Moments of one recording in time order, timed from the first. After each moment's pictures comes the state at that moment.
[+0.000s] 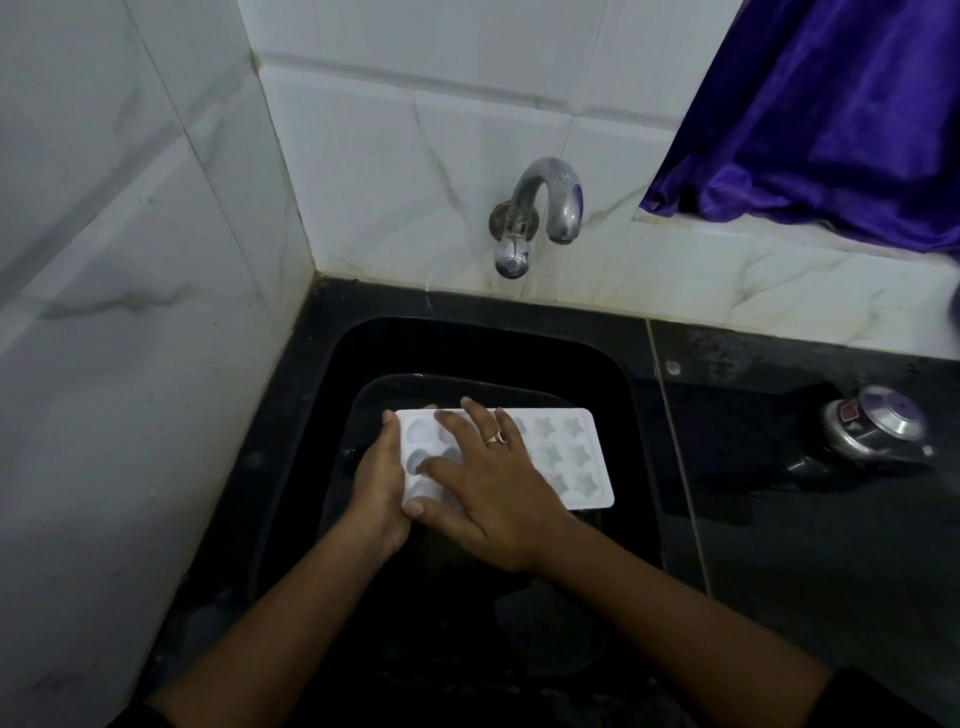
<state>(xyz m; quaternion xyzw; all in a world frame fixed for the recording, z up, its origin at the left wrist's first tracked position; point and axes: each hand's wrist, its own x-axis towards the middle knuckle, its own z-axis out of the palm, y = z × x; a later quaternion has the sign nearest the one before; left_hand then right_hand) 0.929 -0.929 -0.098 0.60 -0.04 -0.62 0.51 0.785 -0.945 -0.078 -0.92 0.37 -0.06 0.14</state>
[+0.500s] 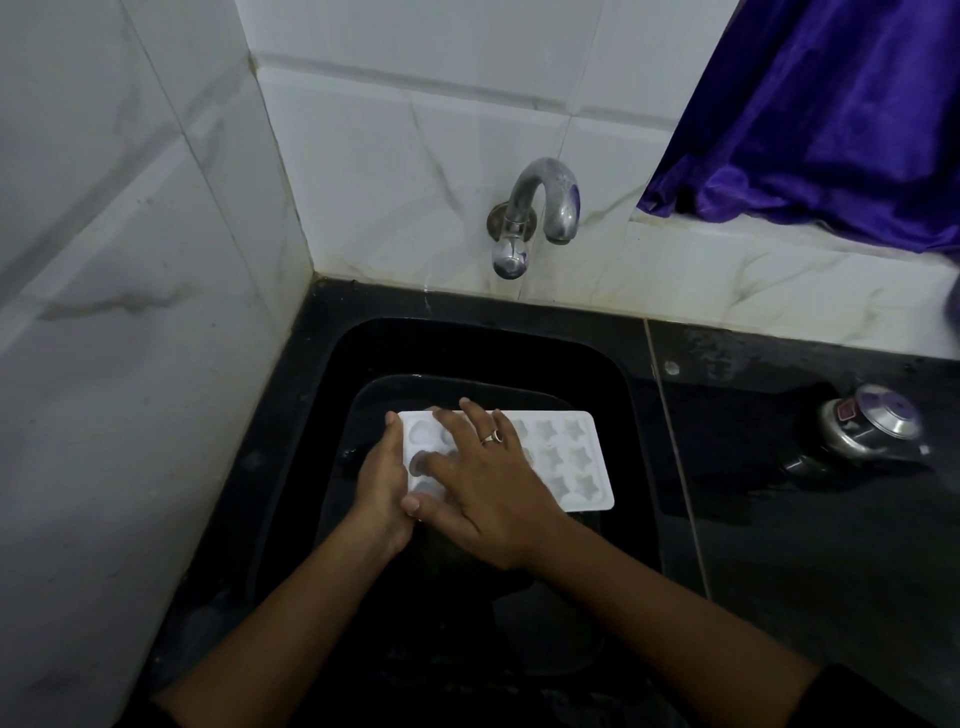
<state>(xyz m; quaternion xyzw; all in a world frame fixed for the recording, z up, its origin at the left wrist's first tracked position) 0.926 -0.928 -0.097 0.59 -0.05 -0.63 0.51 0.787 -0.944 -0.080 -0.91 0.38 -0.06 0.15</state>
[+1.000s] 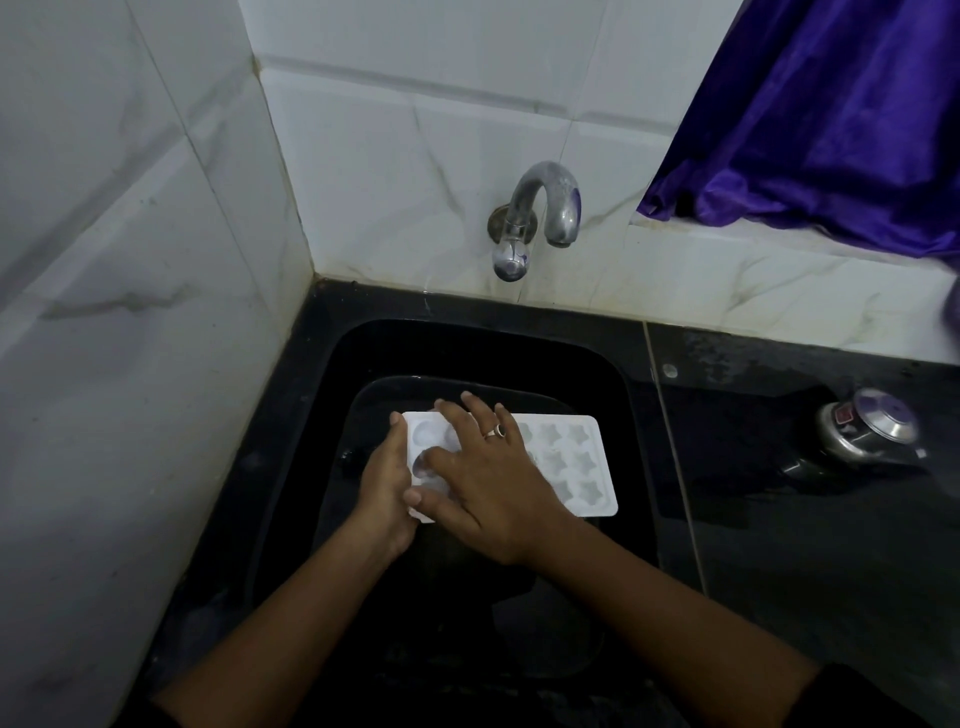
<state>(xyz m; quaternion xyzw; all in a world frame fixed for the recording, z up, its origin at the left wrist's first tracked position) 0.925 -0.929 -0.096 0.58 -0.05 -0.63 0.51 0.786 -0.948 -0.077 -0.91 0.39 -0.07 0.15</state>
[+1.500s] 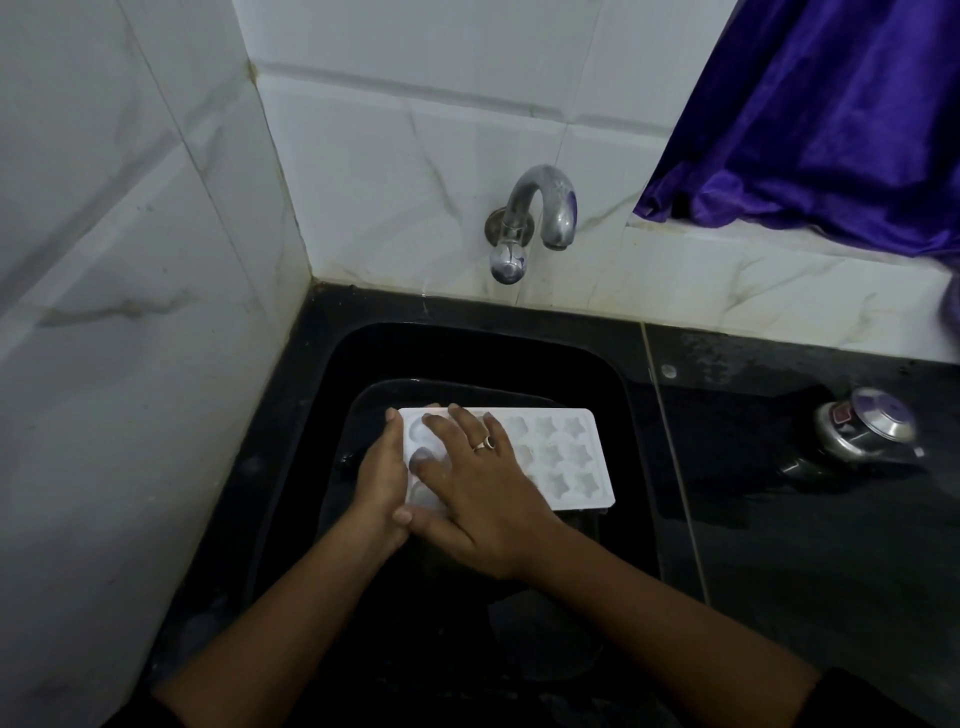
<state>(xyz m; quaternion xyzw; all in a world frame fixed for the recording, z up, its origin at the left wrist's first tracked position) 0.924 -0.931 -0.089 0.58 -0.05 -0.63 0.52 0.790 -0.944 -0.076 -0.92 0.37 -0.06 0.14</state>
